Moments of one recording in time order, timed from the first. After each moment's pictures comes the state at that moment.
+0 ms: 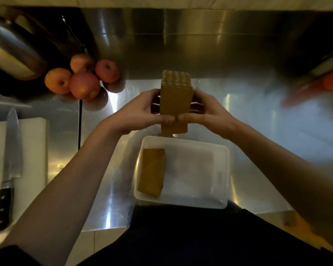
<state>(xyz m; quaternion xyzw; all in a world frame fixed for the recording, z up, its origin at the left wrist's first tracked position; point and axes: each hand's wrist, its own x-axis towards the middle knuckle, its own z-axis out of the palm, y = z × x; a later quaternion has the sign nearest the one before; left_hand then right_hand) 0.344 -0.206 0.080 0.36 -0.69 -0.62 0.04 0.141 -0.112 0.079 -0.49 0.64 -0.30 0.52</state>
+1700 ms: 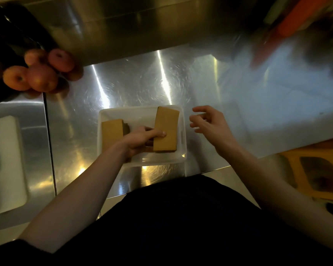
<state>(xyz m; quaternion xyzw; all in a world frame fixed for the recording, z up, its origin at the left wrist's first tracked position) 0.288 -0.033 0.021 0.50 -0.44 -0.74 -0.11 0.107 0.091 0.052 -0.23 0.77 -0.41 0.44</state>
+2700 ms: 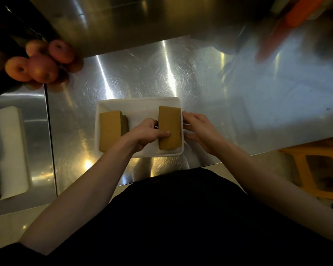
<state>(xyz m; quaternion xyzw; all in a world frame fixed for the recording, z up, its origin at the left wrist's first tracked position) 0.268 -0.014 0.014 0.51 -0.53 -0.67 -0.12 0.117 0.091 0.015 -0.14 0.66 -0.42 0.61</state>
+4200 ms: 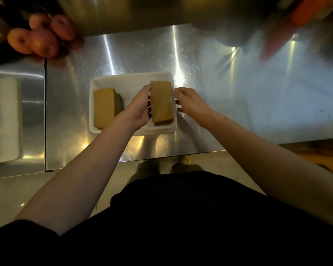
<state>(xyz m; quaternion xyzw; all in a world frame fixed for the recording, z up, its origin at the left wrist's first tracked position) 0.231 0.009 0.032 0.58 -0.31 -0.75 0.12 0.087 0.075 0.016 -0.32 0.68 -0.34 0.56</state>
